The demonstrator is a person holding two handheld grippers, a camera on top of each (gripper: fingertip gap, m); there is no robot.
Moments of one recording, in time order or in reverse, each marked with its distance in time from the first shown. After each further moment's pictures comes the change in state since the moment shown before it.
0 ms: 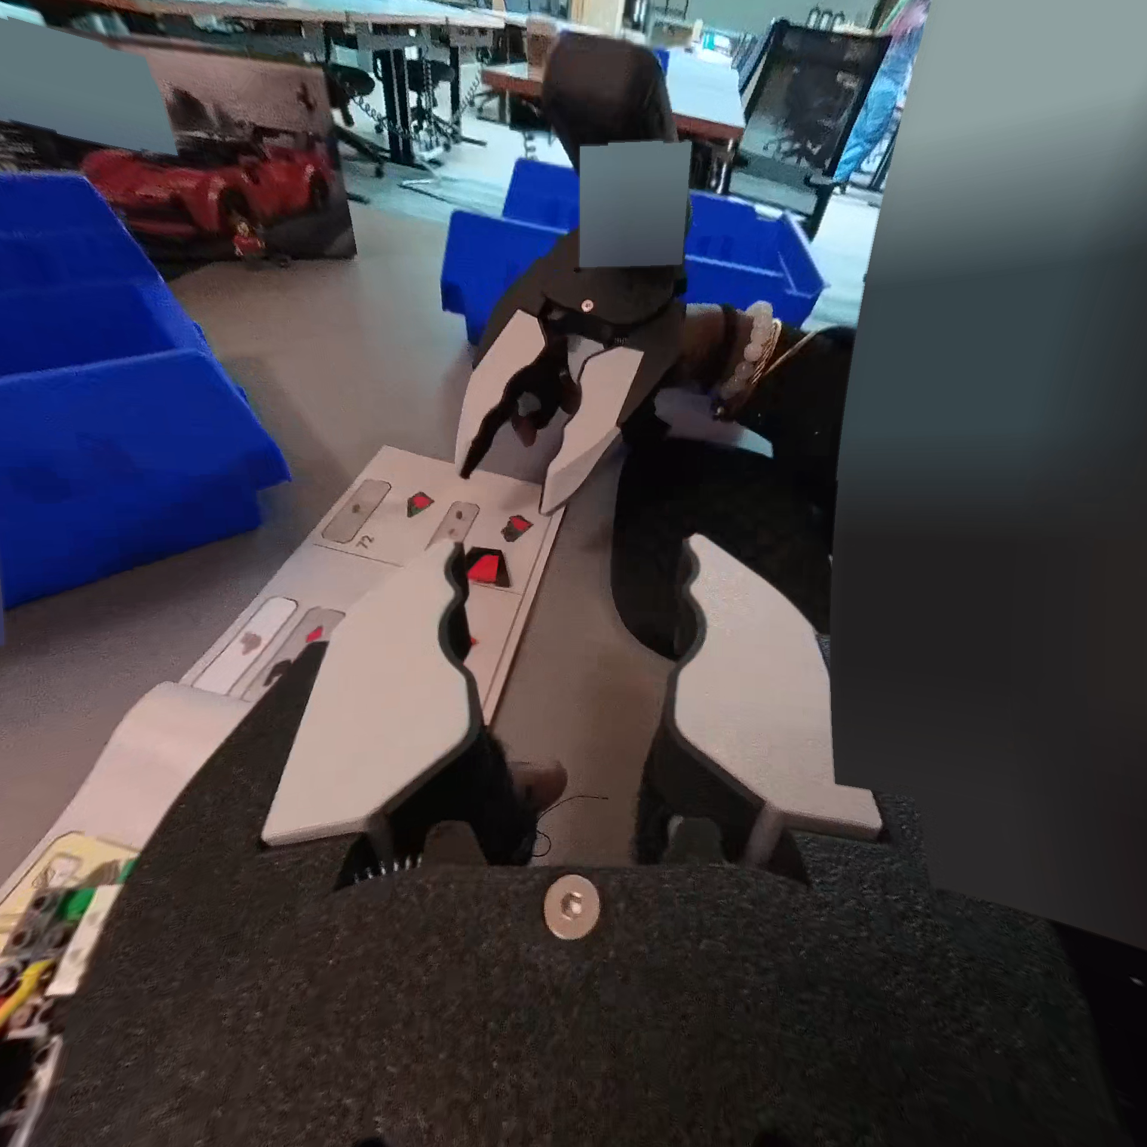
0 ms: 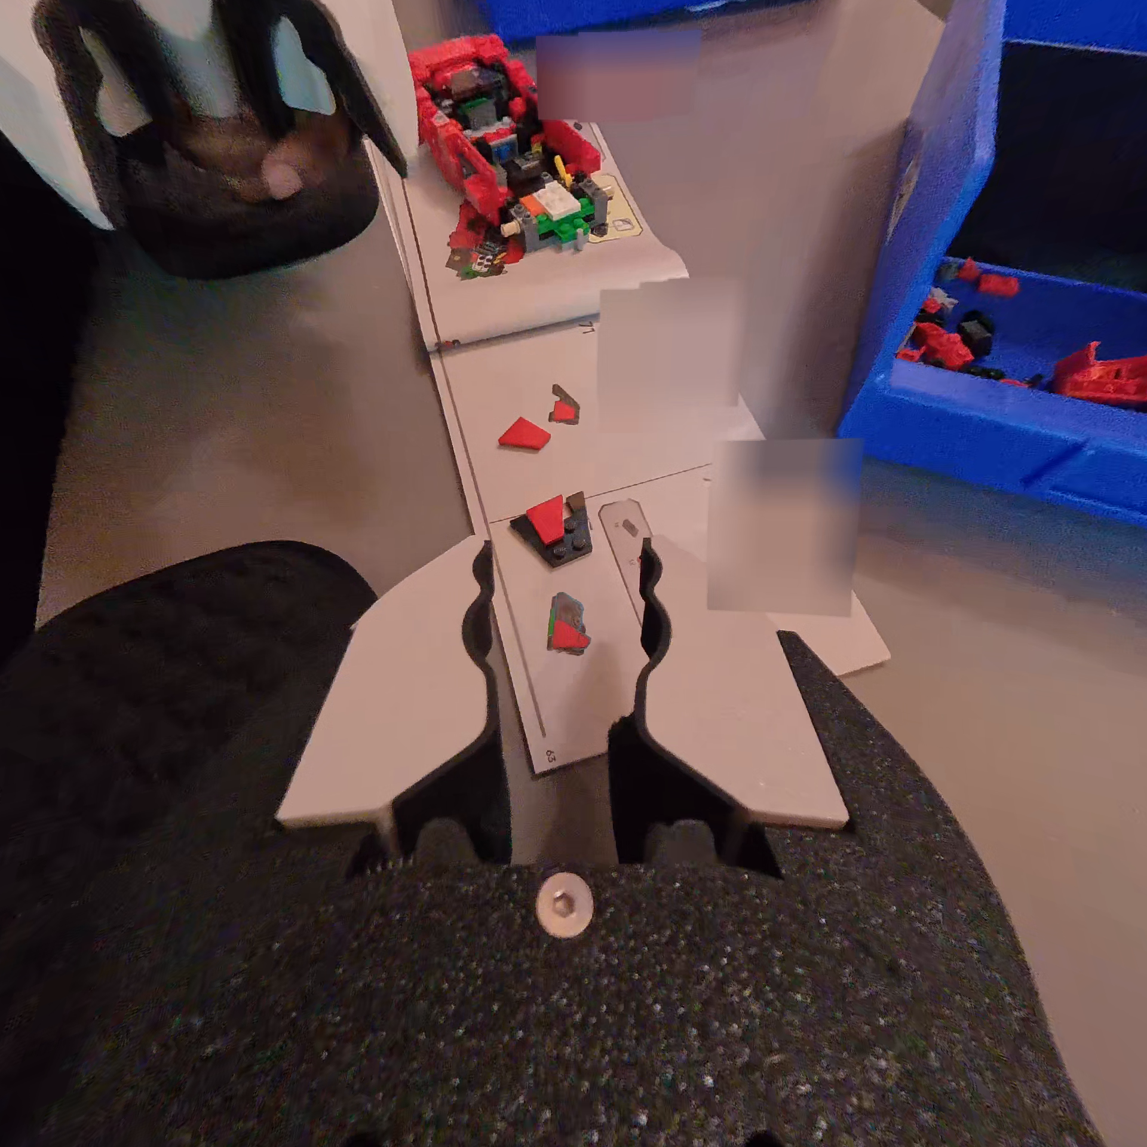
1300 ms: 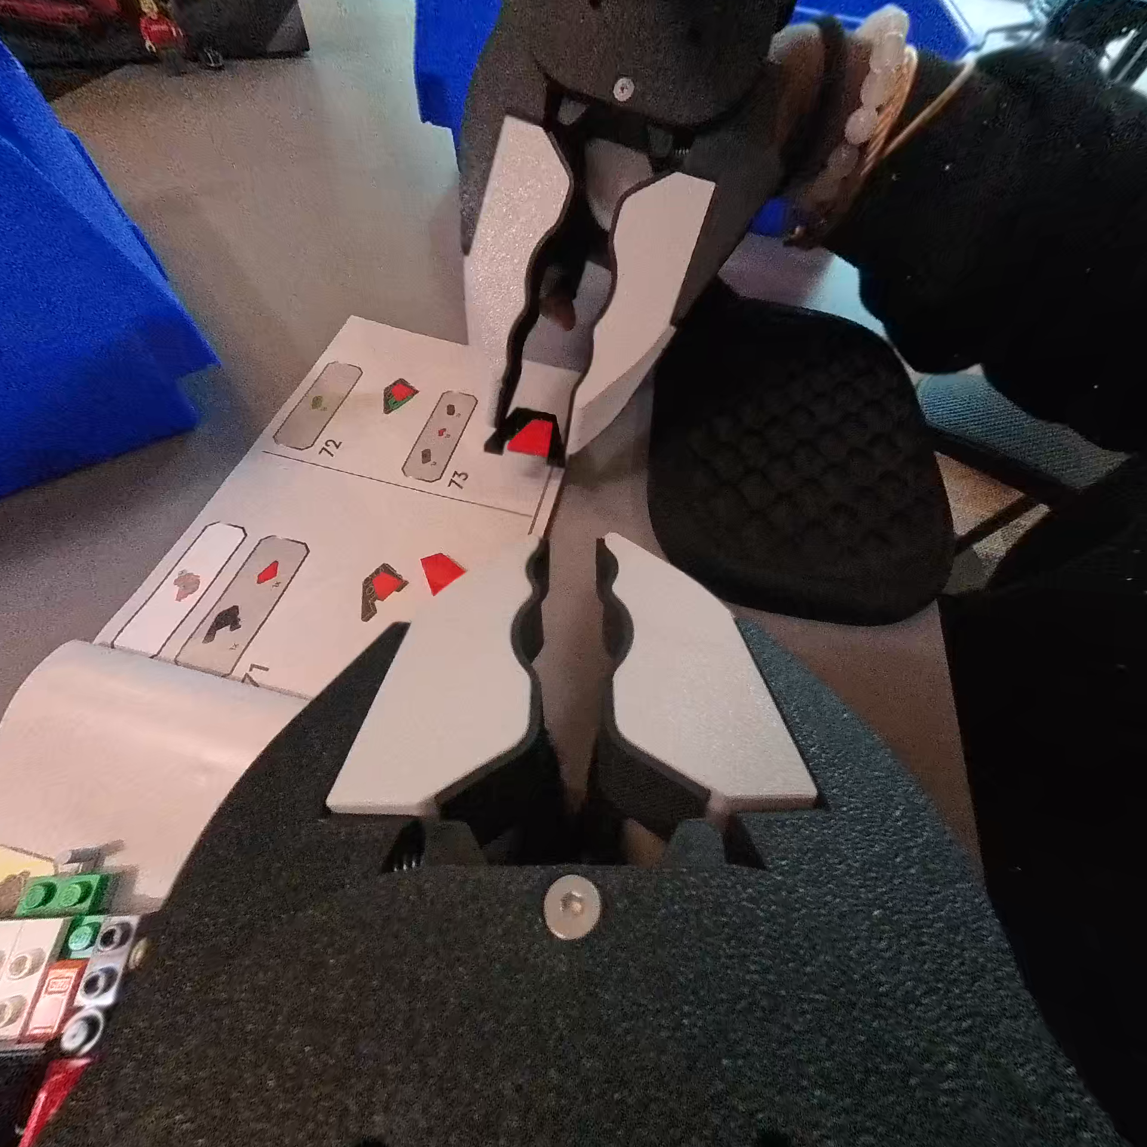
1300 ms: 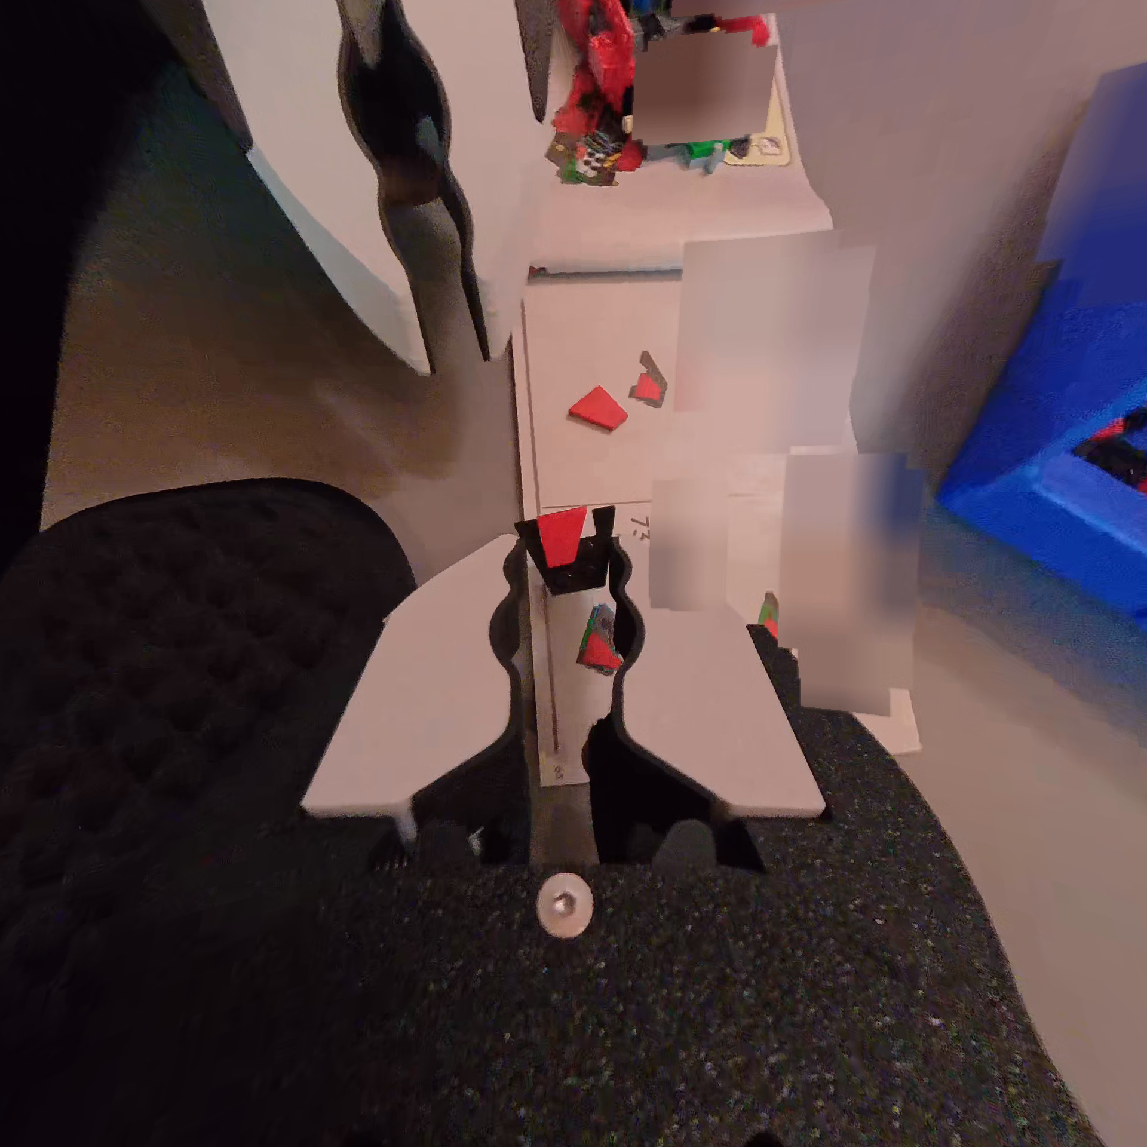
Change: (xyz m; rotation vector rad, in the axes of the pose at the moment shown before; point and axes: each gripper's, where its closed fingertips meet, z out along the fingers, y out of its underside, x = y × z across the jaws) left arm -0.009 0.051 0.031 -0.207 -0.032 0.027; right arm -0.017 0.005 0.014 -0.209 -0.121 -0.191
